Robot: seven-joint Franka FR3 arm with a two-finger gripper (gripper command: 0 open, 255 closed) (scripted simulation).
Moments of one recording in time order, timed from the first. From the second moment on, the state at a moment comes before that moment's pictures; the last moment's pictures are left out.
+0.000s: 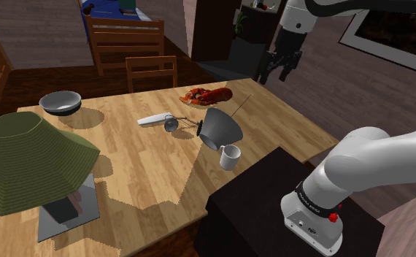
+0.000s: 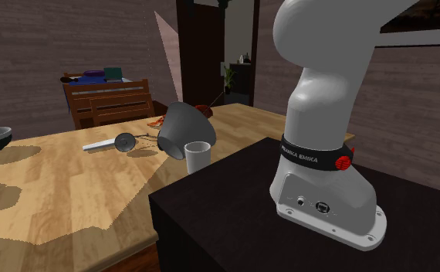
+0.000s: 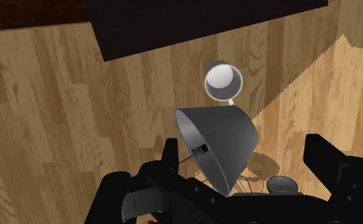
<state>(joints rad) -0.02 -0.77 0.01 -2.46 -0.02 1.70 0.17</state>
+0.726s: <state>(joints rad) -0.03 -0.73 -0.02 -2.74 -0.02 2.03 0.15</state>
